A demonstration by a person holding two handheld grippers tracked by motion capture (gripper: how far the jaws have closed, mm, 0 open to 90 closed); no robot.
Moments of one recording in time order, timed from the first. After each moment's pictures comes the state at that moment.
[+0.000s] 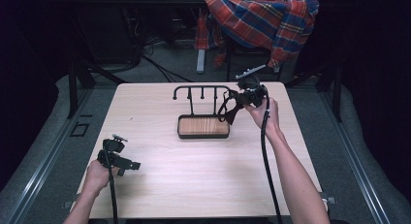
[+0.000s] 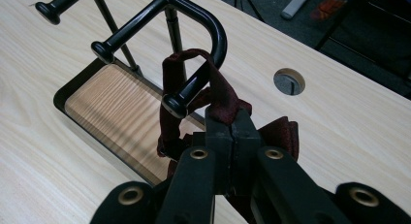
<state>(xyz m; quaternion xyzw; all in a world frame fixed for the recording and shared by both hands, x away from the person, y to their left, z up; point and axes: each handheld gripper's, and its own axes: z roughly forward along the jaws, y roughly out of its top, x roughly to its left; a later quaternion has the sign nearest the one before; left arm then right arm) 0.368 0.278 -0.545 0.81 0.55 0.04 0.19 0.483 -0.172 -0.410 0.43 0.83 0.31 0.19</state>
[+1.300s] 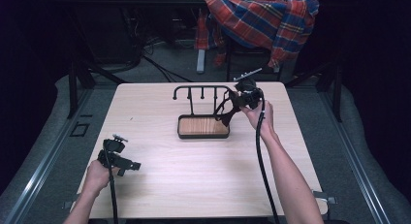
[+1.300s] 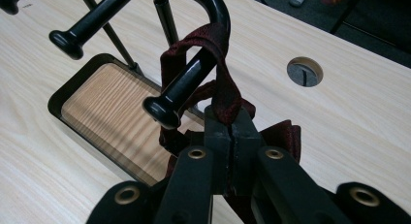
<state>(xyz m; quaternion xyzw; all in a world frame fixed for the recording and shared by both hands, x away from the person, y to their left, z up) 0.368 0.278 -0.545 0.82 0.54 0.04 0.19 0.496 -0.168 -0.433 0.45 0.82 0.32 0.16</state>
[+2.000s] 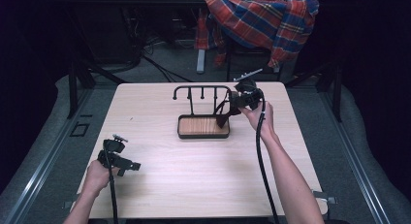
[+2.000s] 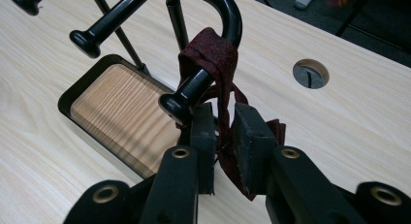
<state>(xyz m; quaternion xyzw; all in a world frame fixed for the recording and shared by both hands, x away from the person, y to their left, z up) 0.368 0.277 -0.546 0.82 0.55 0.04 0.18 0.492 -0.168 -0.430 0.45 0.82 0.32 0.16</state>
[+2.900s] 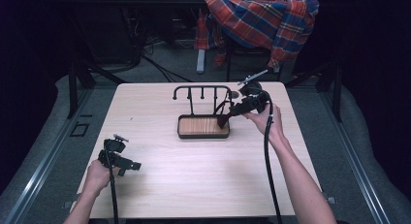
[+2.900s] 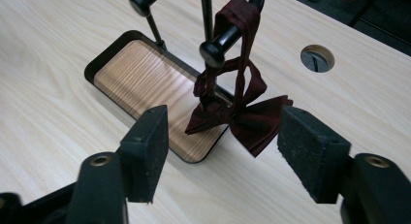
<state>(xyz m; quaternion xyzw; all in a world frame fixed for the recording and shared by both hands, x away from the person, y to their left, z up) 0.369 0.276 -0.545 0.82 0.54 0.04 0.18 0.463 -0.178 -0.413 0.42 0.84 0.31 0.14</state>
